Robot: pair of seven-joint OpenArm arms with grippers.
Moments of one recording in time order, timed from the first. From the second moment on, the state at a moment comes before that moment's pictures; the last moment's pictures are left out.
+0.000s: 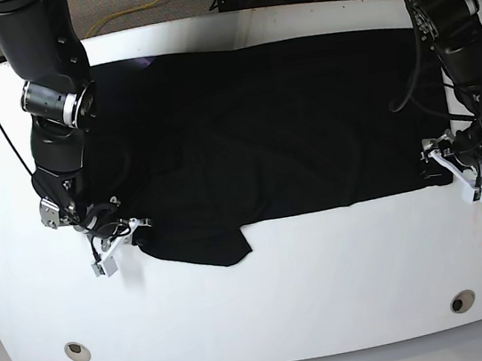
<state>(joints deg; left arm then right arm) -26.0 -22.6 -23.4 45.8 -9.2 -40.0 41.4 36.7 13.5 22.7 25.0 7.7 40.5 -29.6</state>
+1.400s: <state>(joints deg) -29.8 -23.3 -23.1 37.6 -13.9 -38.1 39.8 38.2 13.6 22.6 25.0 7.1 40.5 -30.6</state>
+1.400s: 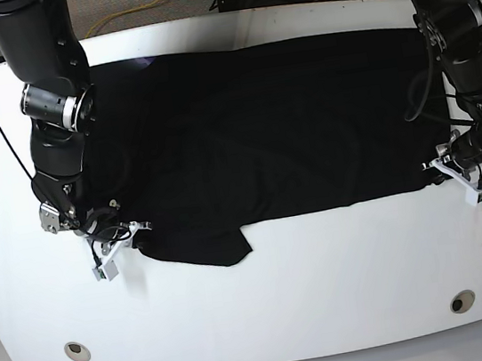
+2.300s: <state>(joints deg) -13.5 -20.7 -23.0 74.6 -14.8 -39.4 50.0 21.0 15.0 22.8 78.6 9.2 41.3 -63.4</state>
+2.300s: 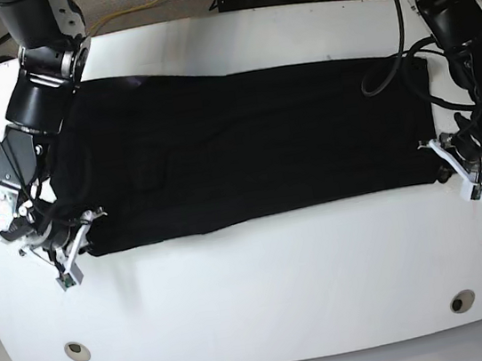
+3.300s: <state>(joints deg) 5.7 -20.9 -23.1 93.2 -14.3 -42.8 54.0 4.5 8.7 23.1 102.7 8.5 41.1 -70.8</state>
